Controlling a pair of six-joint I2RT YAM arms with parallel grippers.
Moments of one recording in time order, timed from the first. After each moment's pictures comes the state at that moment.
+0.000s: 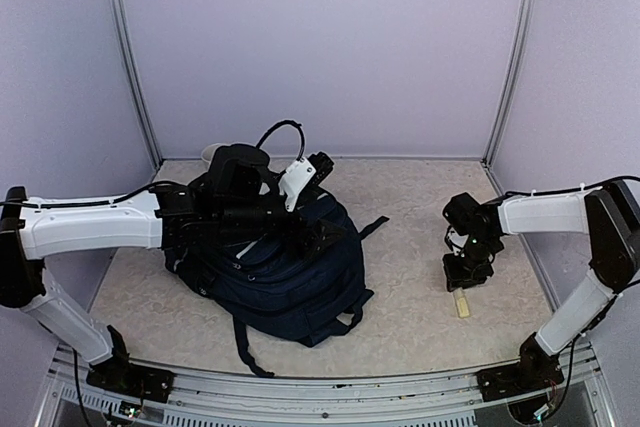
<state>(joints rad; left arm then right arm) -0.99 1.49 1.13 -0.05 0.06 0.06 0.41 1.57 0.84 -0.73 0.03 0.34</state>
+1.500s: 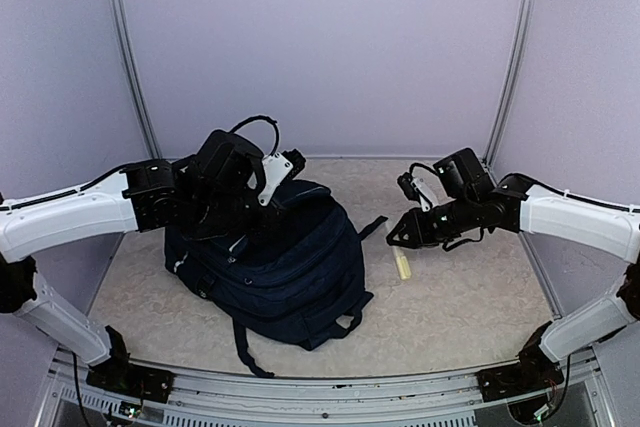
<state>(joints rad) -1.01 1.44 1.28 -0.56 -0.25 0.00 0.64 1.35 0.97 -0.48 -0.30 0.40</state>
